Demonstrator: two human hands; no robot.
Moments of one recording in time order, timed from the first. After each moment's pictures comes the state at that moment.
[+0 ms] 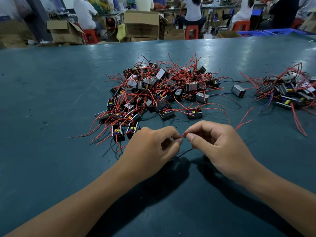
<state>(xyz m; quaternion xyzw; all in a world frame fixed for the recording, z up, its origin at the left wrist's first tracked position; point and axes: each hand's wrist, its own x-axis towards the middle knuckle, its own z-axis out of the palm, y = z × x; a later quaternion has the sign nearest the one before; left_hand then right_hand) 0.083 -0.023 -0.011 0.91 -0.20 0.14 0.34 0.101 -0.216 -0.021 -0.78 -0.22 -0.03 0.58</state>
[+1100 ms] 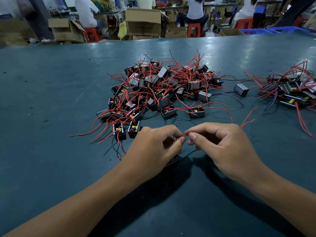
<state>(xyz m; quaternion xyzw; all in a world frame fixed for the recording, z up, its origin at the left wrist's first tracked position) 0.086 -0.022 -0.022 0.88 -0.20 0.12 0.40 0.098 -0.218 -0.021 -0.81 -0.21 -0.07 0.55</state>
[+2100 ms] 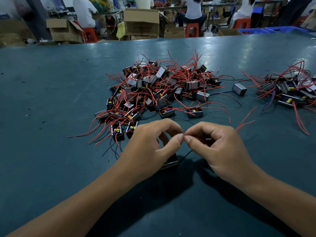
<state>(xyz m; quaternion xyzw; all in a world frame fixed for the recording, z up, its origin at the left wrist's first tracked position) 0.083 -0.021 -0.009 0.86 -0.22 0.15 0.43 0.097 -0.212 -0.024 -0.78 -0.23 -0.07 0.57</state>
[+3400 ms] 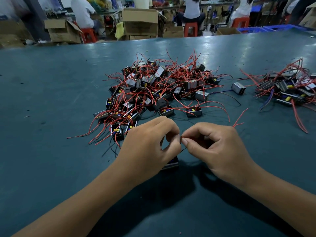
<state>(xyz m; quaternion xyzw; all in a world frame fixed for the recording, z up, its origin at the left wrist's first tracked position) 0.077 -0.025 0.003 0.89 -0.25 0.23 0.29 0.093 -0.211 -0.014 -0.80 -0.29 -0.11 0.52</state>
